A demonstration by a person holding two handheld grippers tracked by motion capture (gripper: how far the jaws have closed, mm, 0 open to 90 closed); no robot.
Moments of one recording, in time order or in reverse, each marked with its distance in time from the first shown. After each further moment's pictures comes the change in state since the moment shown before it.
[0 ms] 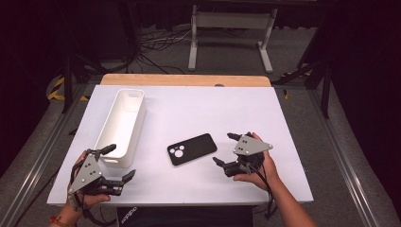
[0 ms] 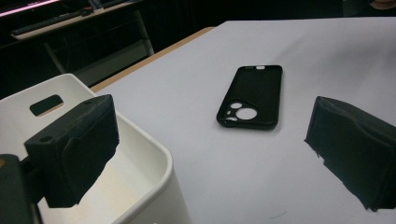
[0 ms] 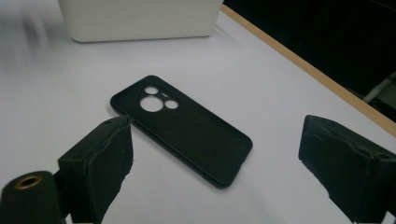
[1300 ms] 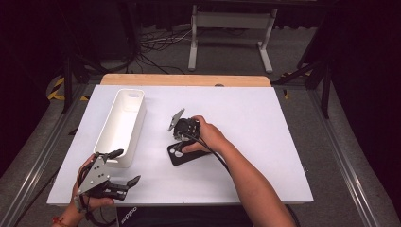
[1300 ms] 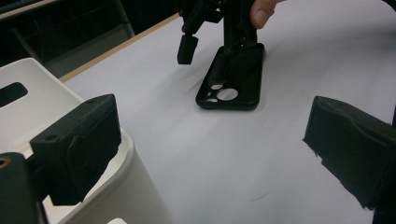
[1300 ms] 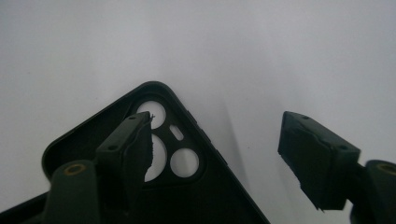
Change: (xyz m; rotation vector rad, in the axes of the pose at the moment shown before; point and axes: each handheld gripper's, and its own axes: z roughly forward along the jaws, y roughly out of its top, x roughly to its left) left arm -0.008 -0.006 0.010 0.070 -0.071 0.031; right arm -0.001 0.067 0.192 0.515 0.296 -0.174
